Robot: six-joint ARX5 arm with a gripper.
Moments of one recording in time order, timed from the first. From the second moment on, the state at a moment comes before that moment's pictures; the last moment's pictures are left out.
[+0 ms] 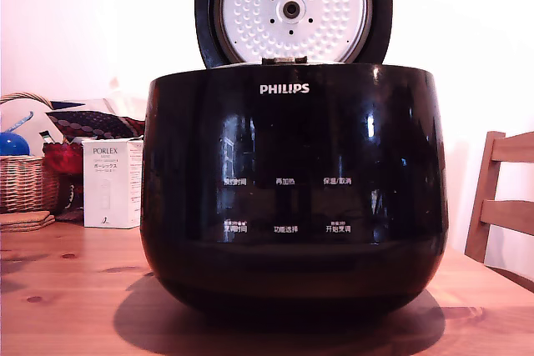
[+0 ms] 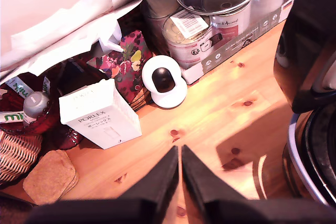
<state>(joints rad) -0.28 1.43 1.69 -0.90 0.08 0.29</state>
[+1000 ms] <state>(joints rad) -0.28 1.42 1.71 -0.49 0.41 0.19</state>
